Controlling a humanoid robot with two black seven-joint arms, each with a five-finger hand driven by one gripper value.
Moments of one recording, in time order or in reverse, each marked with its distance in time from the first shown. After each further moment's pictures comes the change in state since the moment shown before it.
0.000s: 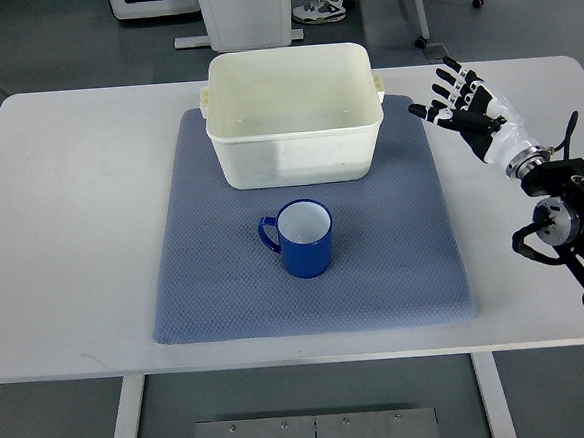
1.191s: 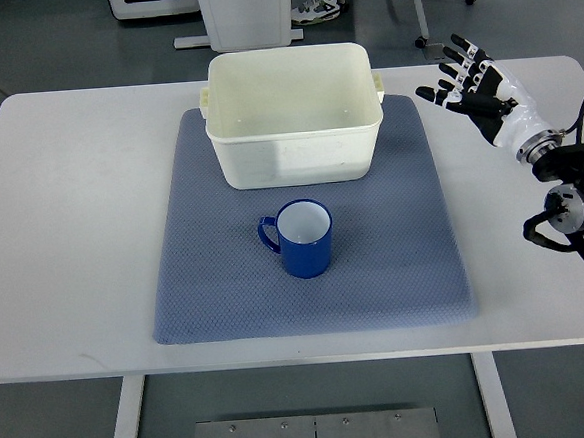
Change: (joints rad) left arm 0.000 0.000 0.000 0.000 0.000 0.001 0.000; right arm 0.025 -0.045 0.001 0.030 0.003 0.017 0.017
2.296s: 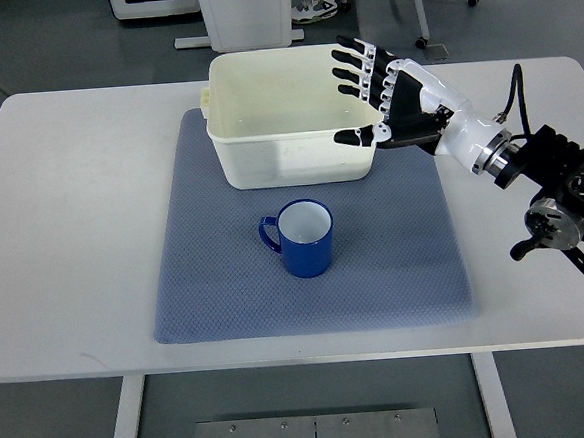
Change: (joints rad) left arm 0.000 0.000 0.000 0.000 0.000 0.000 -0.001; right arm -0.006 -0.072 -0.154 0.378 -0.131 0.128 -0.015
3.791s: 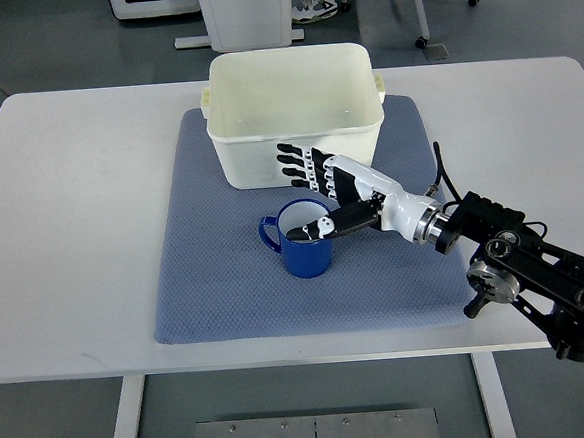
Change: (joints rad) left arm 0.000 0.000 0.000 0.000 0.000 0.000 0.001; right arm -0.041 0.156 -0.146 -0.151 -0.151 0.020 0.038
